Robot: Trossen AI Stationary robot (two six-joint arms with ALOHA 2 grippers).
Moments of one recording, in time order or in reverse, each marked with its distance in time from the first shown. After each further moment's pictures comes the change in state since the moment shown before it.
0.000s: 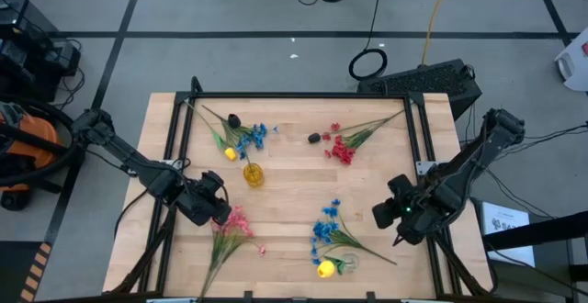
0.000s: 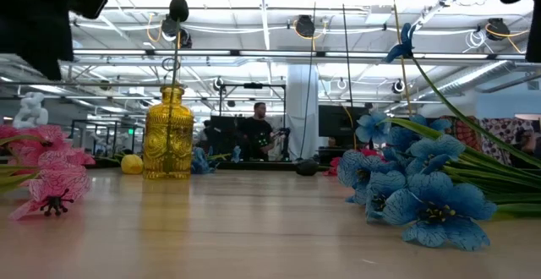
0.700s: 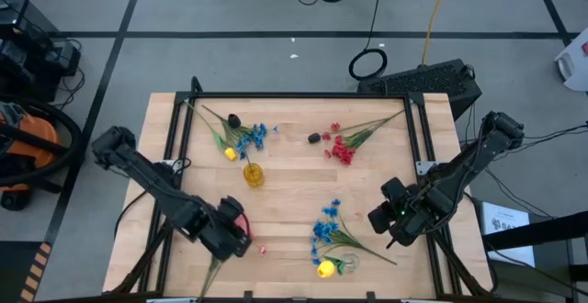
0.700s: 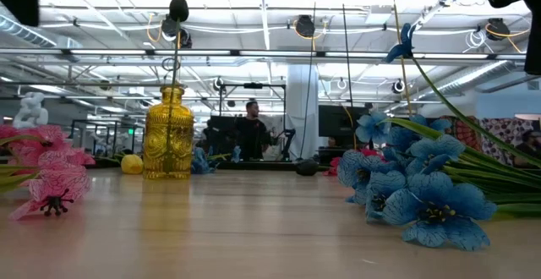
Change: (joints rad) left arm -0.072 0.443 0.460 -0.158 0.118 -0.090; right arm -0.029 0.051 0.000 0.028 -0.027 -0.161
